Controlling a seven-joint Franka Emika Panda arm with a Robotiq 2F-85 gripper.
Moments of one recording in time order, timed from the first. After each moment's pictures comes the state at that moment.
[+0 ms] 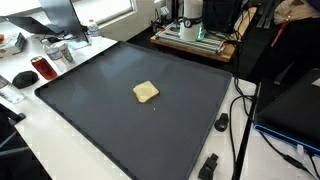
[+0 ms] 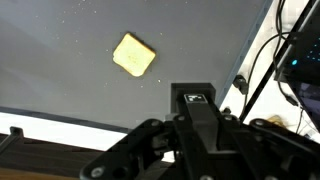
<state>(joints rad) 0.11 -0.42 0.14 -2.24 0.05 2.01 -0.02</state>
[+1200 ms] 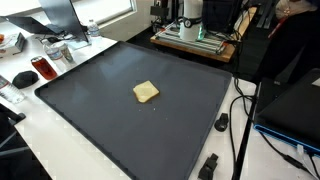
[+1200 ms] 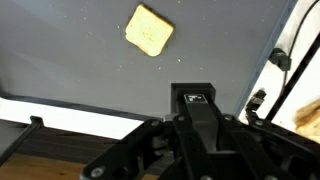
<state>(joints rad) 0.09 -0.21 0.17 -2.18 -0.11 2.20 0.16</state>
